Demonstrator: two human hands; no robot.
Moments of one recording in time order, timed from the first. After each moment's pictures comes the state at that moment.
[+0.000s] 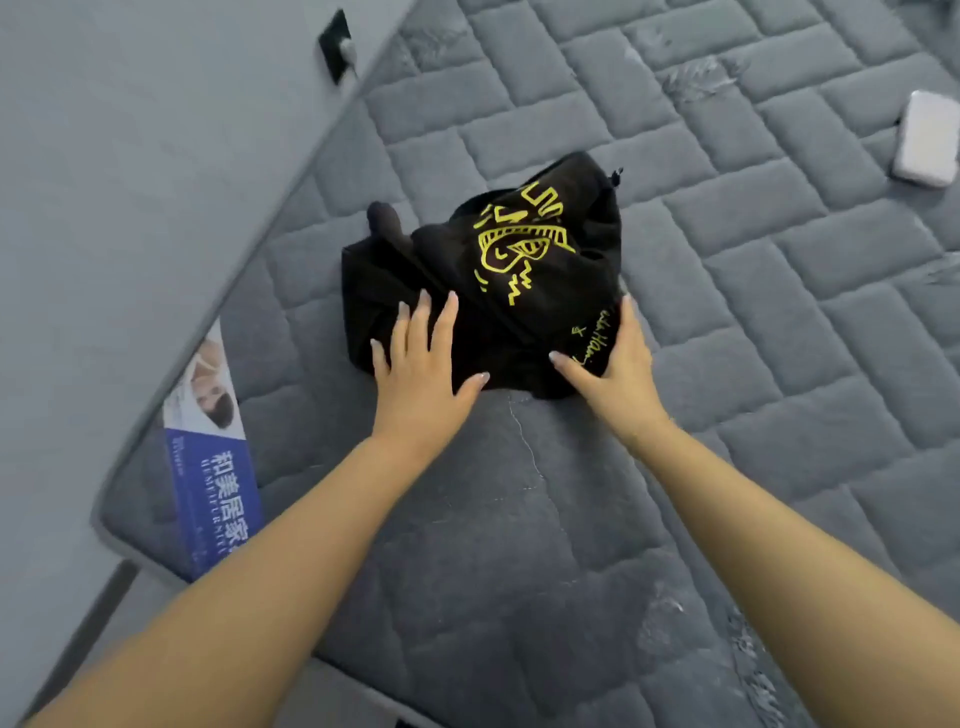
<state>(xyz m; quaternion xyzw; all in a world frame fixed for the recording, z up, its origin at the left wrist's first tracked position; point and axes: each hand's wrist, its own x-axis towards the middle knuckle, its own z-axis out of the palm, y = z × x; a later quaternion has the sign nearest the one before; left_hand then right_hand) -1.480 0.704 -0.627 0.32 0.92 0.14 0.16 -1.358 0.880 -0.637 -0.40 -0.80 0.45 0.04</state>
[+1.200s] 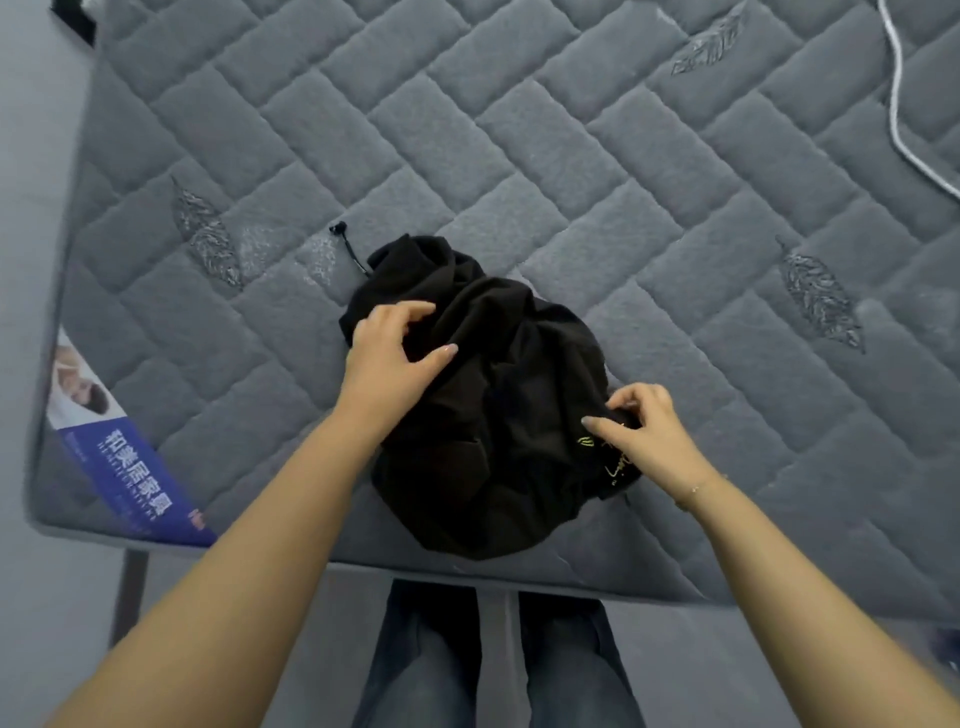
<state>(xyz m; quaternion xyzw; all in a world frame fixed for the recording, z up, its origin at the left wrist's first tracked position) -1.305 0.753 -0.578 0.33 0.86 0.25 0.30 -1.037 0.856 -0.610 -0.56 -0.61 0.55 -0.04</state>
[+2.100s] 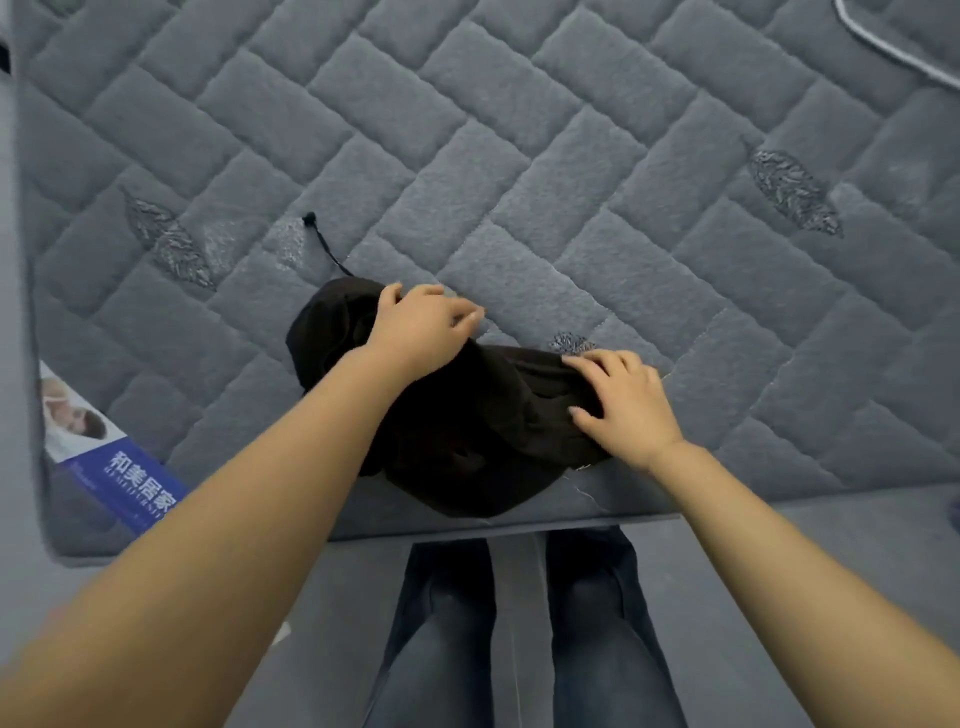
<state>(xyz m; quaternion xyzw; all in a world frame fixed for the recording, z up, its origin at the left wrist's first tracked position) -1.291 0.777 -0.583 0.57 0.73 -0.04 0.37 -1.032 0.793 -0.627 -0.46 -0.84 0.25 -0.12</state>
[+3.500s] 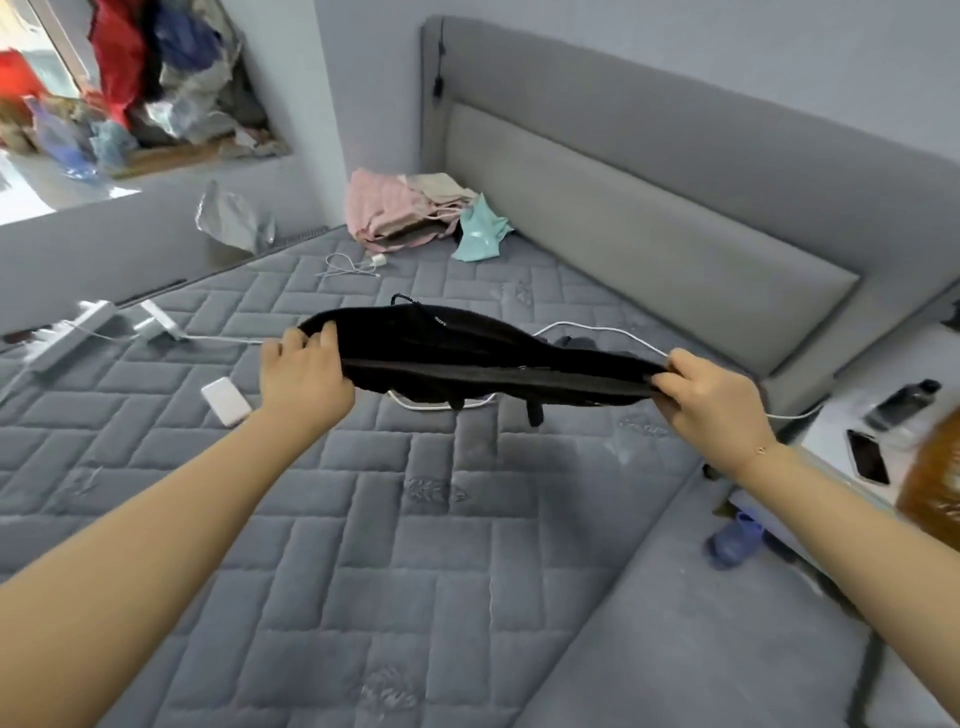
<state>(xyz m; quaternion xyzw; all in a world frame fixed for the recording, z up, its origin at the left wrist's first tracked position) -1.083 1.047 -0.222 0.76 0.65 0.03 -0.08 -0.691 0.897 -0.187 -0.62 -0.74 -0.21 0.15</state>
